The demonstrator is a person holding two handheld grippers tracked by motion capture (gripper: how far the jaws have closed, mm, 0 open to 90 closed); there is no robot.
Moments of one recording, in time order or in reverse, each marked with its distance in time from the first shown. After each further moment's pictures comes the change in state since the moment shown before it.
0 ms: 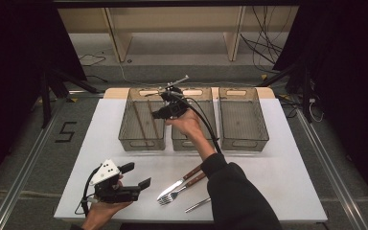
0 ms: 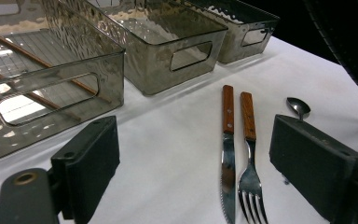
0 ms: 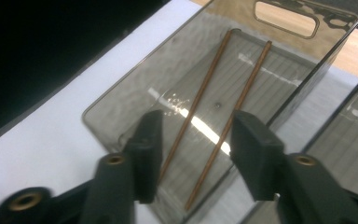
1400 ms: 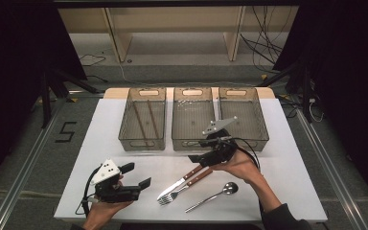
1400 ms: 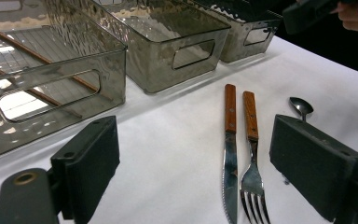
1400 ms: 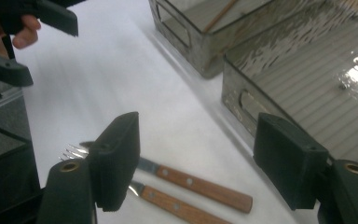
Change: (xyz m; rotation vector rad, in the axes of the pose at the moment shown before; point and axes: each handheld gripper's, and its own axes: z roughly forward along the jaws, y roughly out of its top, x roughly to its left) left arm 0.001 -0.002 0.002 0.004 0.005 -0.012; right arm 0.004 -0.137 -0.107 0.020 0.054 -0.216
